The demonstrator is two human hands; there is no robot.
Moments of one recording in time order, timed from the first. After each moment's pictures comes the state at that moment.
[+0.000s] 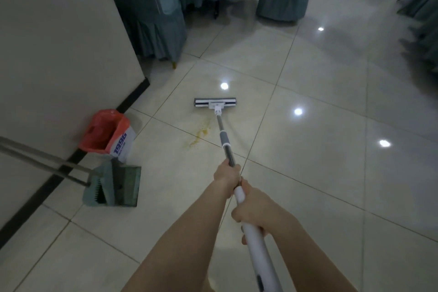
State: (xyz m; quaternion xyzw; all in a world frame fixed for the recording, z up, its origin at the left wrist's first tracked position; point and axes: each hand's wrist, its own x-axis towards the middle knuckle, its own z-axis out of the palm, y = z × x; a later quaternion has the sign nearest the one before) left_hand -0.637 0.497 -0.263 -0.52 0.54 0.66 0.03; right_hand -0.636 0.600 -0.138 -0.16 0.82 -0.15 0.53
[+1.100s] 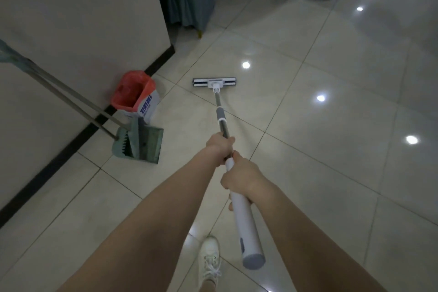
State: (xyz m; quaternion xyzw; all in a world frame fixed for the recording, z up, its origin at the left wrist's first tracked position) left_hand -0.525 0.494 -0.248 -0.57 0.54 0.61 0.02; right_hand -0.531 0.599 -0.153 -0.19 0.83 -0.16 0.50
